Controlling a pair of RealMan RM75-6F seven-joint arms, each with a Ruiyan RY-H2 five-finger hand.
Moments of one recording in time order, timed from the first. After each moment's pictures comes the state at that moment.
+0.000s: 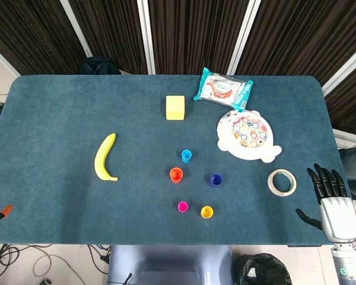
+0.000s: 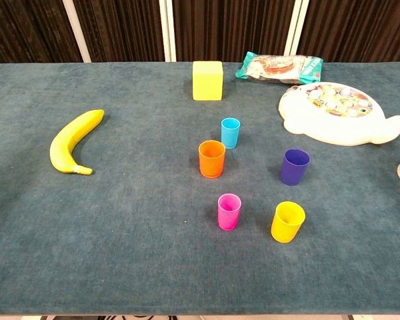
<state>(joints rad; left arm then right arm) -0.02 -1.02 -0.06 -1.74 1.50 1.59 0.13 0.06 -1.20 0.08 -1.58 -1.61 1.59 -0.02</state>
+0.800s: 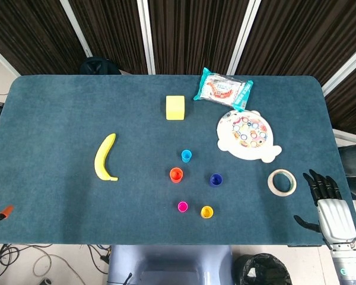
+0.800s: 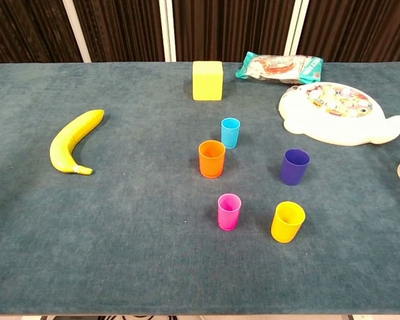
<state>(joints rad) -0.01 -1.02 -0.06 -1.76 1.50 1.60 0.15 0.07 -1.14 0.04 -1.66 -1.54 1.48 0.00</state>
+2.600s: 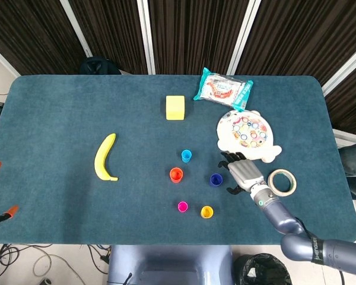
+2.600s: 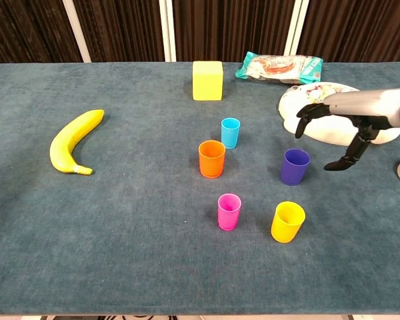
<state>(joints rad) -0.02 -1.05 -0.06 -1.76 1.48 1.58 0.19 0.77 -1.28 0.15 -1.70 -0.84 0.77 -0.41</state>
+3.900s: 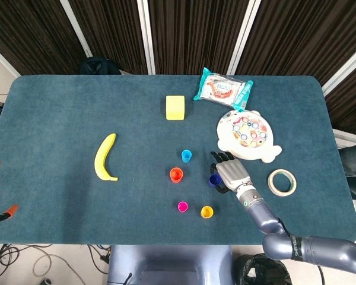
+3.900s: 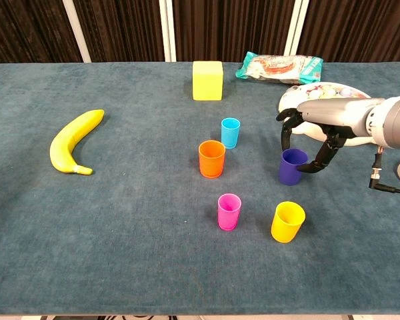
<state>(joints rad) -0.02 -1.05 -0.07 -1.76 1.47 1.58 0.18 0.84 -1.41 0.12 -1.67 -0.75 0.89 -0.50</state>
